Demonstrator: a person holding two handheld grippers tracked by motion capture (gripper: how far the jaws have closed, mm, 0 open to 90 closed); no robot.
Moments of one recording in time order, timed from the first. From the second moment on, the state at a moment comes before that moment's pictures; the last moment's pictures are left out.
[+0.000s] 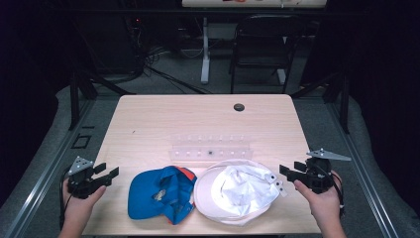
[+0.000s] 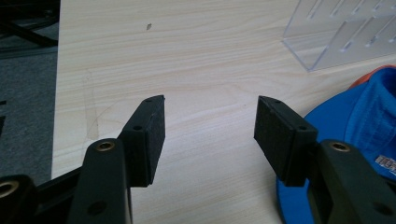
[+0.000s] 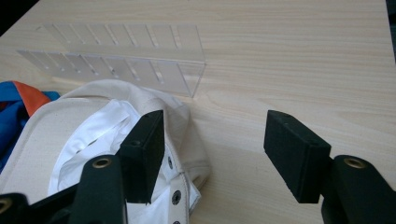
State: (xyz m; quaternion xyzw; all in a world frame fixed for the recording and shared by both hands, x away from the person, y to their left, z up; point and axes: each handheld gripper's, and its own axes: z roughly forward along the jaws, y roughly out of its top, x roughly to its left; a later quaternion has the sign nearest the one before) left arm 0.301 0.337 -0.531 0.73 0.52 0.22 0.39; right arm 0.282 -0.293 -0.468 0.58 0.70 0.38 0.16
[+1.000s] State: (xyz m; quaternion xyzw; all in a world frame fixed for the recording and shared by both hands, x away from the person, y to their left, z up) left arm 0.312 0.333 -0.543 0.74 0.52 0.21 0.36; right arm 0.297 -0.275 -0.467 0.60 0.75 0.26 0.04
